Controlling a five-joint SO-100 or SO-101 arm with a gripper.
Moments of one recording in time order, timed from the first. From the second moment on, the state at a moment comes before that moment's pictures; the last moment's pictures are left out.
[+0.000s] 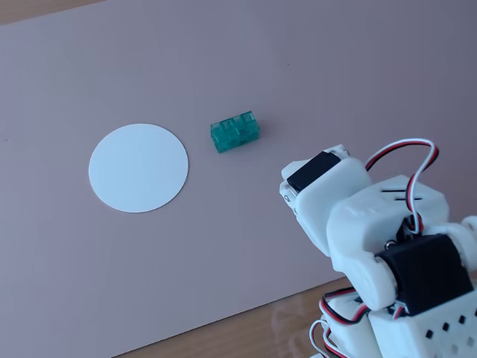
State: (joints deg) arm -5.2 192.0 174.9 69.3 -12.4
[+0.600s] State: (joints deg) arm -5.7 186.1 167.8 65.0 -12.7
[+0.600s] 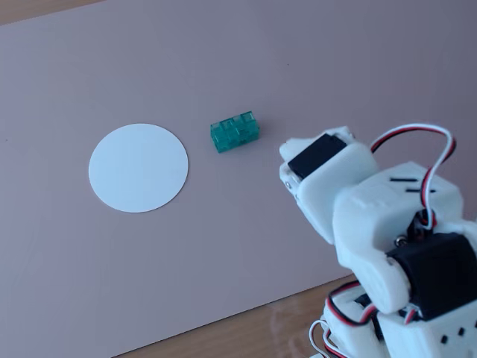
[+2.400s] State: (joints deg) arm -9.6 91.1 107.1 67.9 -11.2
